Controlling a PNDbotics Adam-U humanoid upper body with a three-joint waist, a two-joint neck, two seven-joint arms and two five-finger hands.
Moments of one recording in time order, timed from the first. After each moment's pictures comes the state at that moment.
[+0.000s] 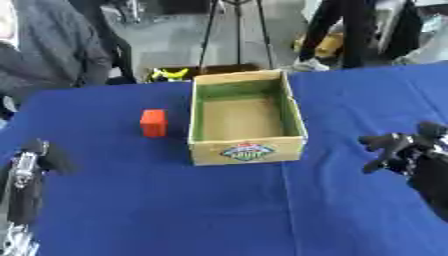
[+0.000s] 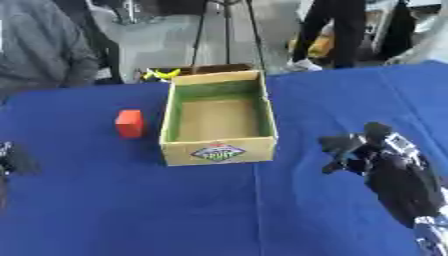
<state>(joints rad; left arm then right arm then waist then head) -0.12 0.28 0.09 -1.65 0.02 -0.34 0.00 -0.10 -0.40 0.04 -1.94 -0.35 0.06 0.31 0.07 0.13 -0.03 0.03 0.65</state>
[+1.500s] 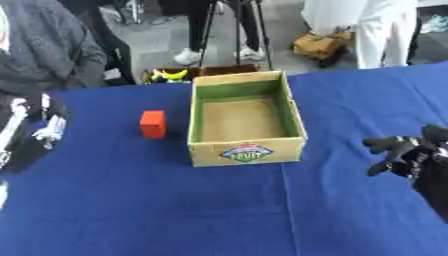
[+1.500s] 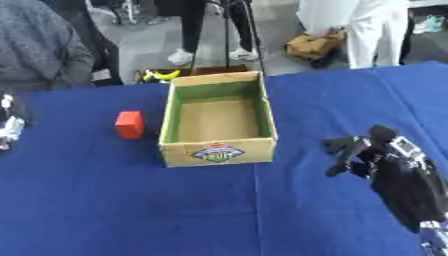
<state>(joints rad) -0.39 0.58 0.09 -1.53 -0.39 -0.23 -0.22 -0.10 -0.40 0.04 -1.94 -0.35 0.06 0.31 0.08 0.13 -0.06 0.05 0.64</state>
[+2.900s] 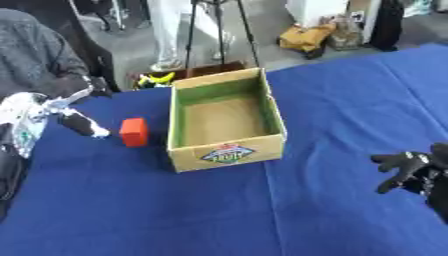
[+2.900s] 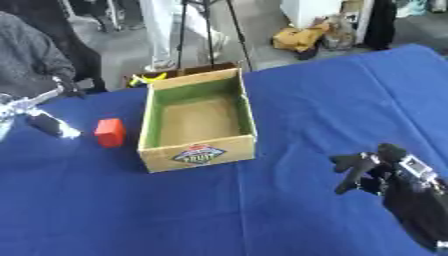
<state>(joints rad) -0.84 0.56 0.03 -0.85 -1.08 -0.38 -0.30 -0.11 -0.41 0.08 -1.94 -0.31 0.06 0.35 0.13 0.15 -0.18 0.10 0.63</state>
